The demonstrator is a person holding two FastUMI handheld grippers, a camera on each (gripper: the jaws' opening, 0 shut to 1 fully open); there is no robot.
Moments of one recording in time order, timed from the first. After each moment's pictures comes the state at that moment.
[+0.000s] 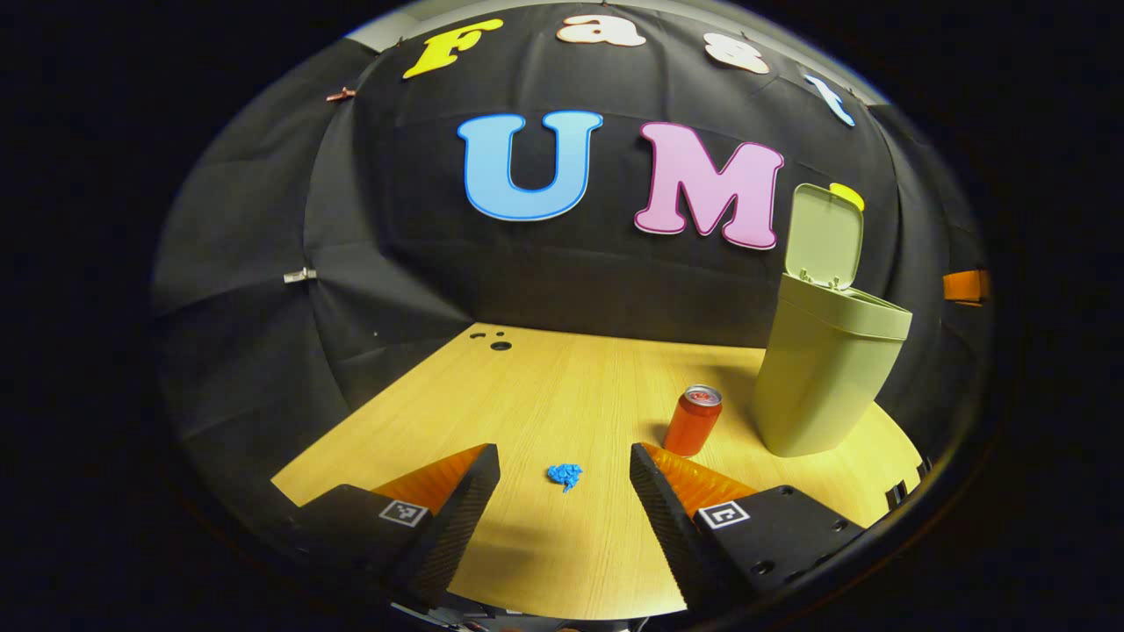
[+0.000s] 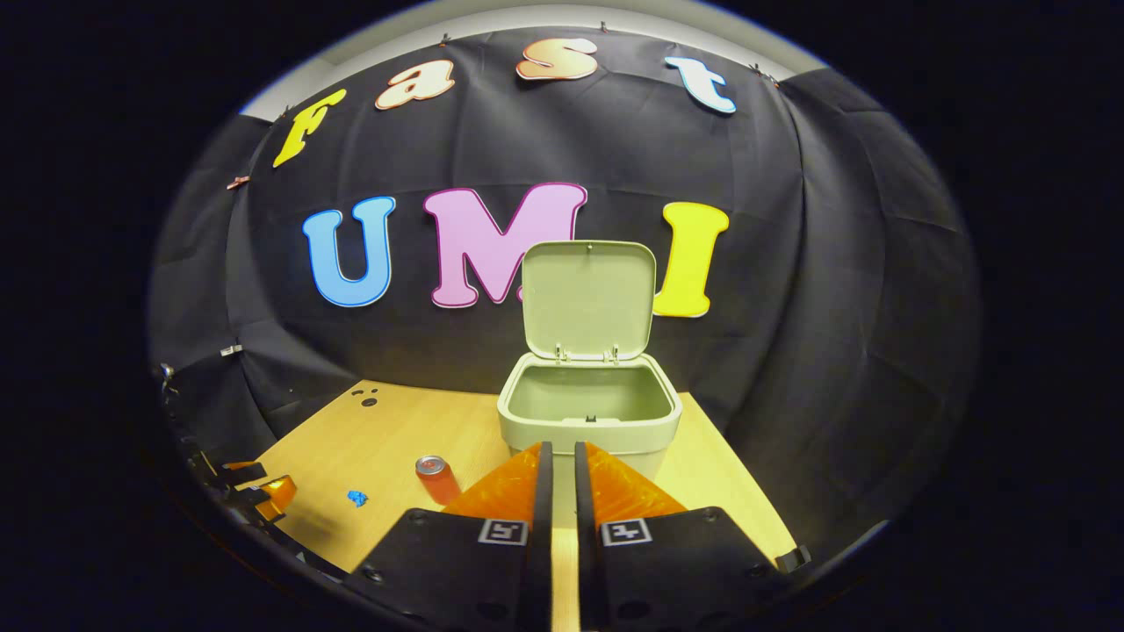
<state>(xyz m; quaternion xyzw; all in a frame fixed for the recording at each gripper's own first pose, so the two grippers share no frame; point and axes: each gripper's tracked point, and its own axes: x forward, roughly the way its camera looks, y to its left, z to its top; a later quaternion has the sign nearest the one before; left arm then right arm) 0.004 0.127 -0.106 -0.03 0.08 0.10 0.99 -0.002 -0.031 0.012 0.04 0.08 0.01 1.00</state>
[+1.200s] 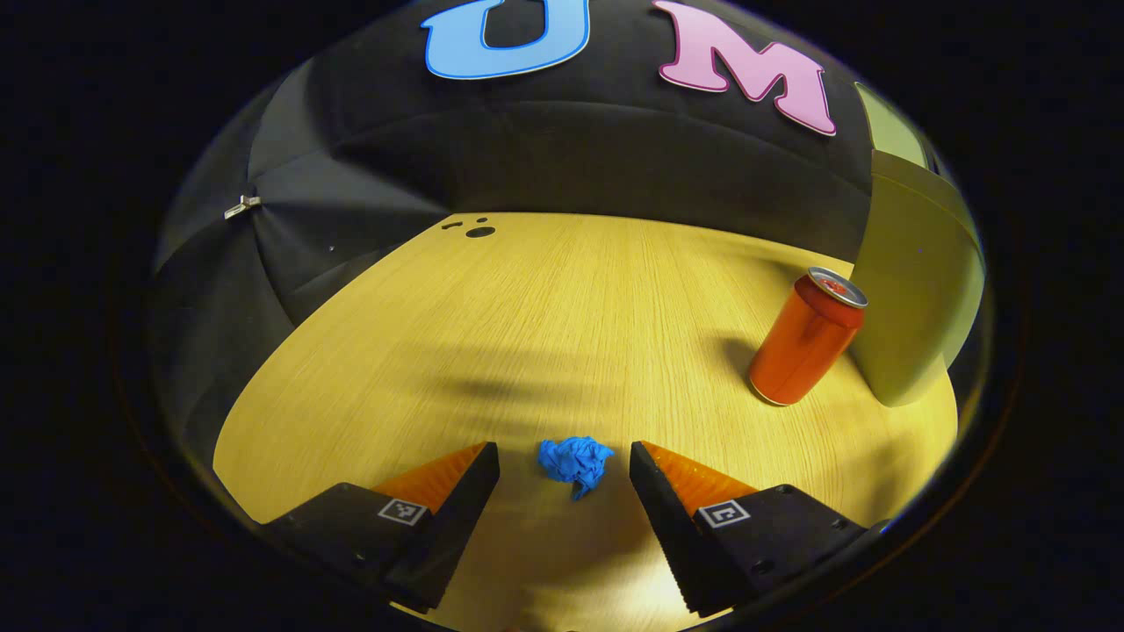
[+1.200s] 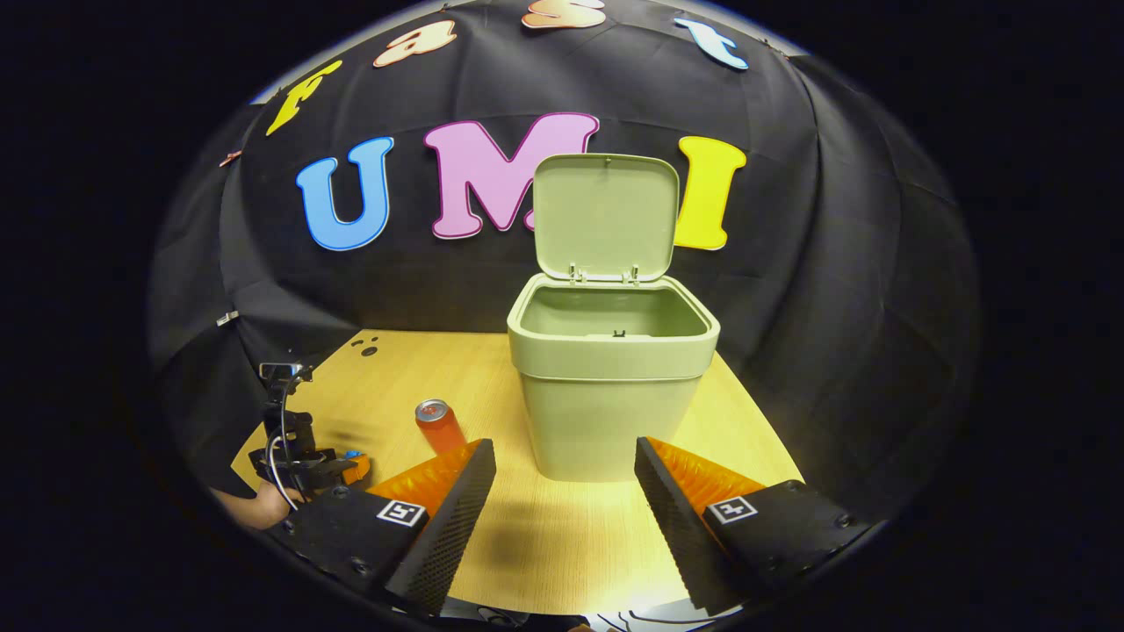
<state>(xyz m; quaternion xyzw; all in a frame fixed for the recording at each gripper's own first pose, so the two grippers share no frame) 0.147 0.157 -0.246 -0.01 0.24 0.11 0.96 0.010 0.000 -0.063 0.02 0.18 0.03 0.98</state>
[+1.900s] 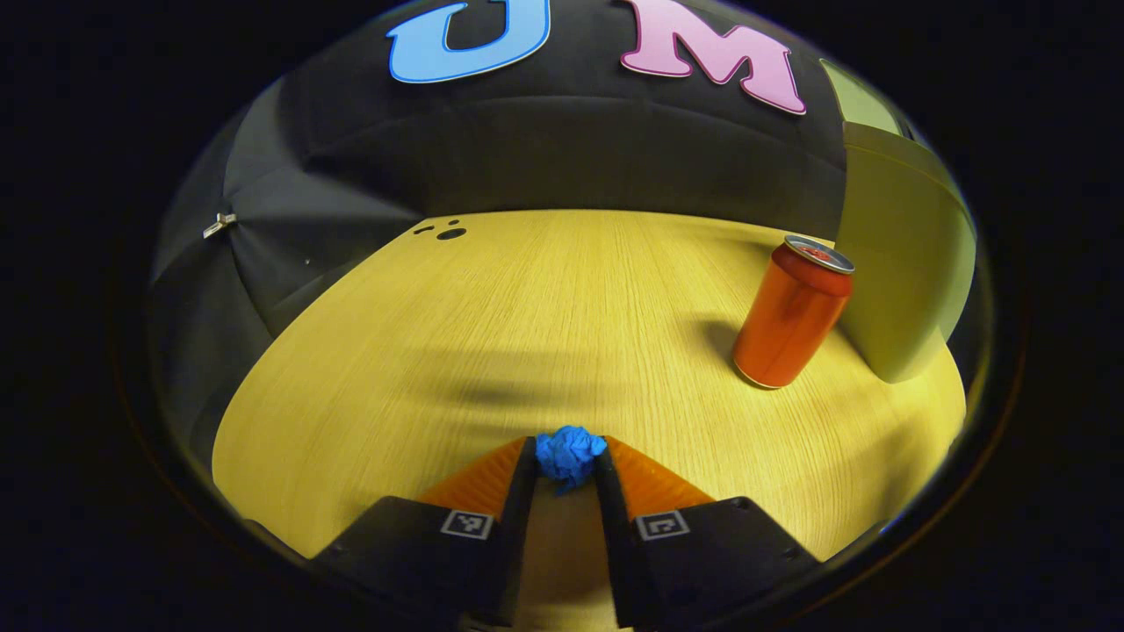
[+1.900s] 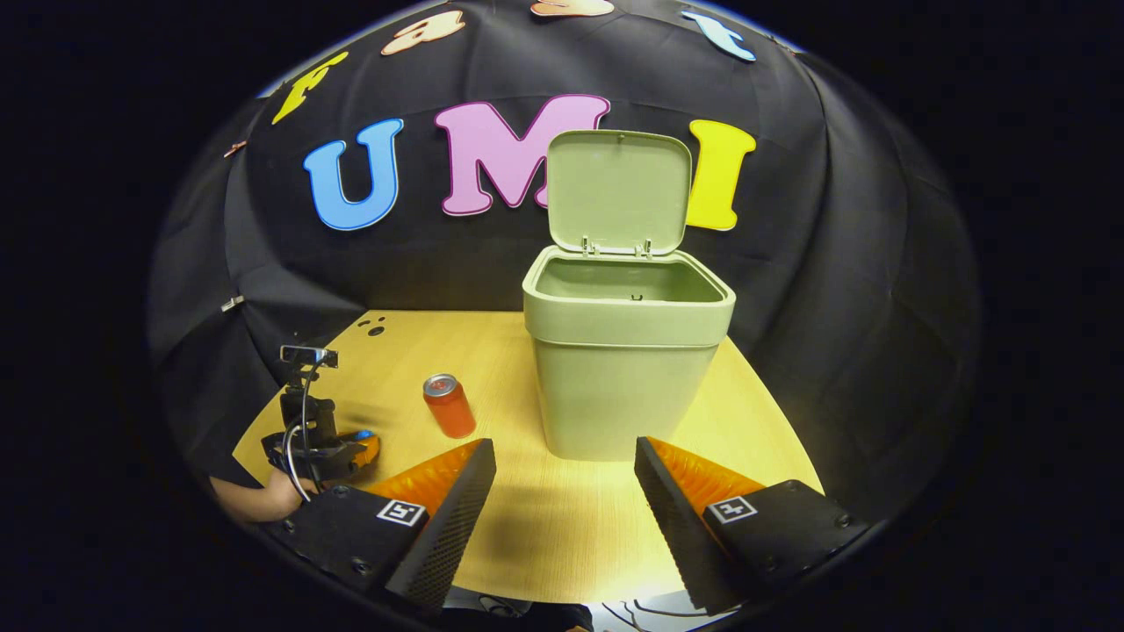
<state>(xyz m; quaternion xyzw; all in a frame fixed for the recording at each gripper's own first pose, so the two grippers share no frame) 0.155 0.142 -0.255 0.01 0.24 0.09 0.97 -0.007 0.001 -0.081 0.02 0.20 0.02 0.98</state>
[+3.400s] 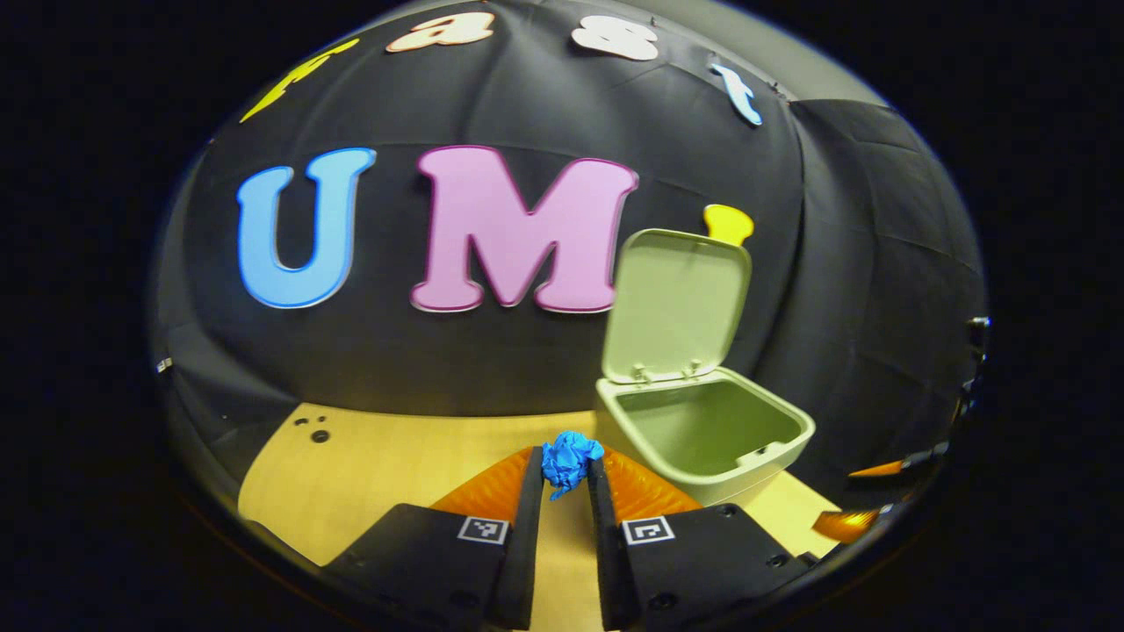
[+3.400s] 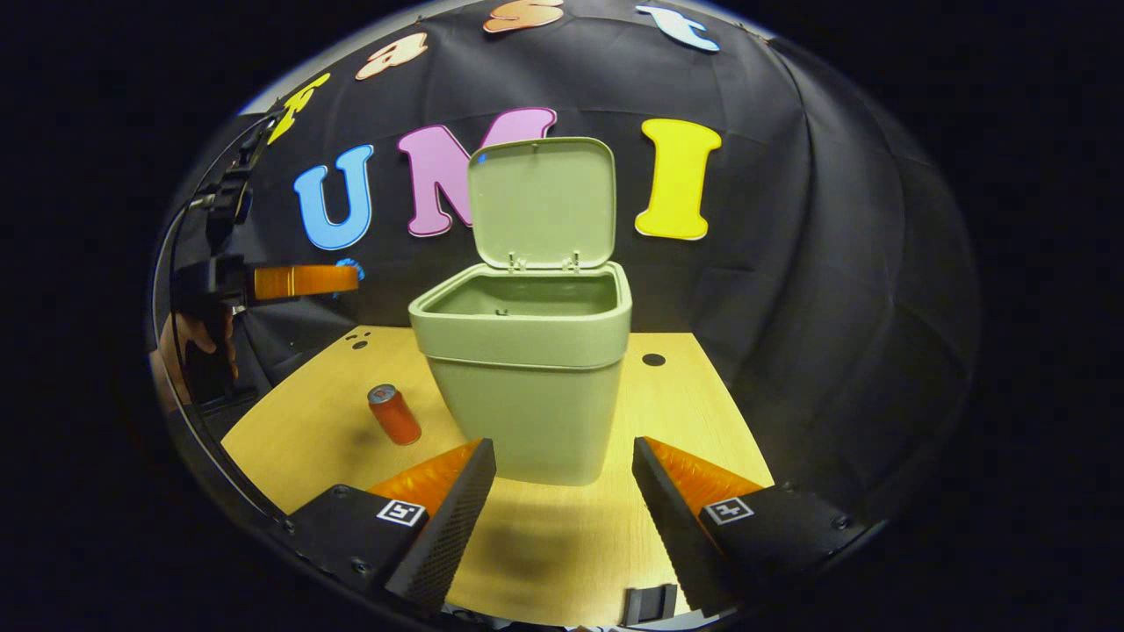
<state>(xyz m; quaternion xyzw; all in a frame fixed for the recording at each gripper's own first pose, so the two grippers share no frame) 0.163 -0.151 0.060 0.03 0.03 -0.13 0.99 0.027 -0.127 -0.094 0.03 0.16 0.05 0.98</state>
